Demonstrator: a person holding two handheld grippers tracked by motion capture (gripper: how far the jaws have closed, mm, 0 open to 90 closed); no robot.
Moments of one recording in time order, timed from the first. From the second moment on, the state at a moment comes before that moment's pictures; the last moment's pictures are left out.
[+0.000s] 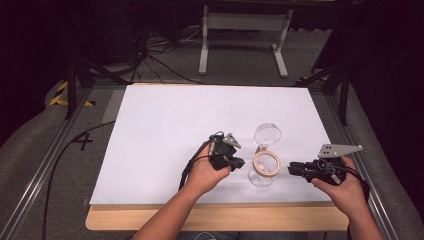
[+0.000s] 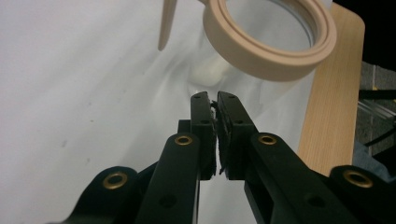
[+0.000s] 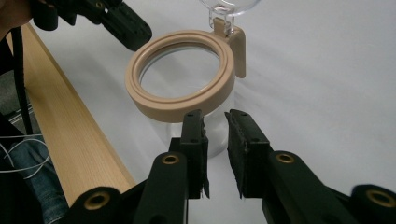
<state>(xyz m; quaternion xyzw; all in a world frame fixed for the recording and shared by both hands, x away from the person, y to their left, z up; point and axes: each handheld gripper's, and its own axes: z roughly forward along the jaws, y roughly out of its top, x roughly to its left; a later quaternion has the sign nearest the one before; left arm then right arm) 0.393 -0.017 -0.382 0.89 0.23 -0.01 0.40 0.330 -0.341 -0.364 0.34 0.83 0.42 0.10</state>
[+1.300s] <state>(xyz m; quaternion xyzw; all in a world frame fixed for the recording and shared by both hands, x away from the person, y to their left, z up) 0.464 -0.044 -0.326 0.86 0.25 0.00 0.45 0.351 -0.304 -0.345 0.28 0.83 0.47 0.07</state>
